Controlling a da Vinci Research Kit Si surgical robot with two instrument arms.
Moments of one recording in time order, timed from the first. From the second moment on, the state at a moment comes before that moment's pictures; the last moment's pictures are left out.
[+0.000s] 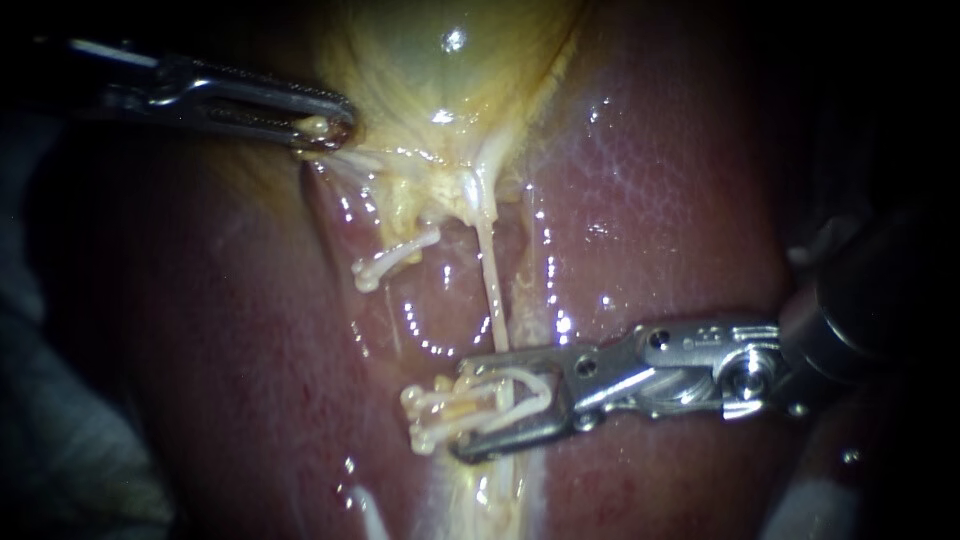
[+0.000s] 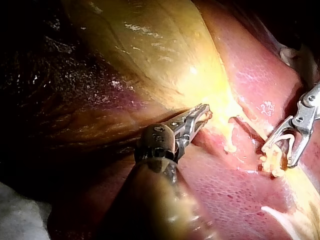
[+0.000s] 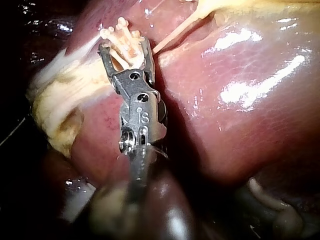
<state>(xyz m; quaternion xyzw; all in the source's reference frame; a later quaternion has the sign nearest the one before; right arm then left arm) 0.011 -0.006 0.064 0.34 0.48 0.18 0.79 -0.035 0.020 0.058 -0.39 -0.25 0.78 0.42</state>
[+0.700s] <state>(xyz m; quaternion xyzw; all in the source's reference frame) 0.005 -0.004 0.059 0.34 0.50 0.19 0.77 -0.035 0.020 0.058 -0.39 -0.25 0.78 0.42</state>
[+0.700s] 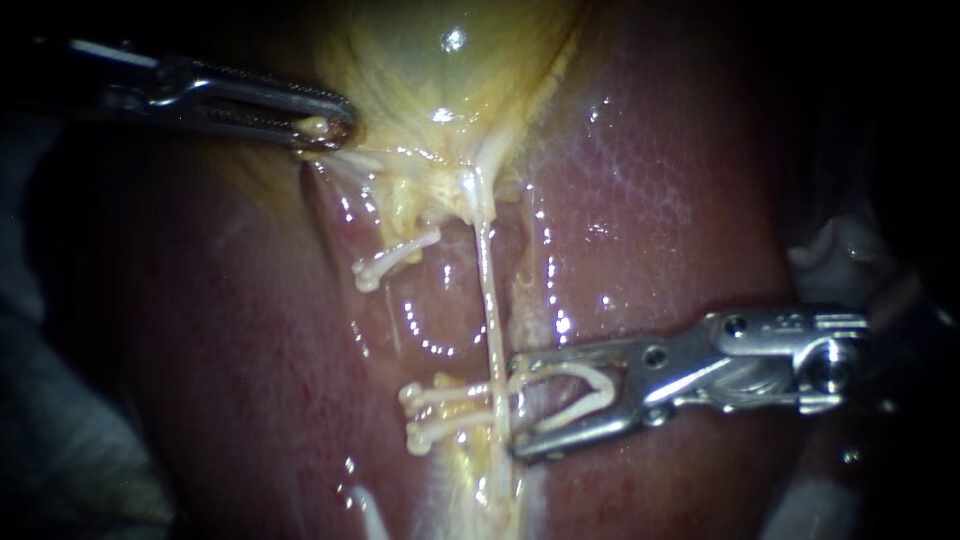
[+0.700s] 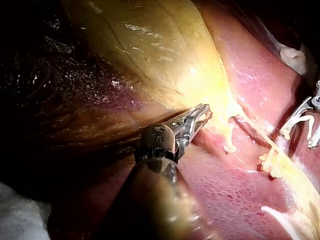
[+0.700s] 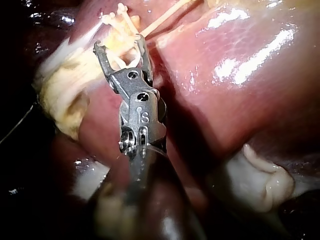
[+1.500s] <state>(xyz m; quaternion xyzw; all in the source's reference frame) 0.004 -0.003 0.065 0.35 0.48 0.23 0.77 -0.035 0.020 0.058 -0.39 -0.25 0.78 0.42</state>
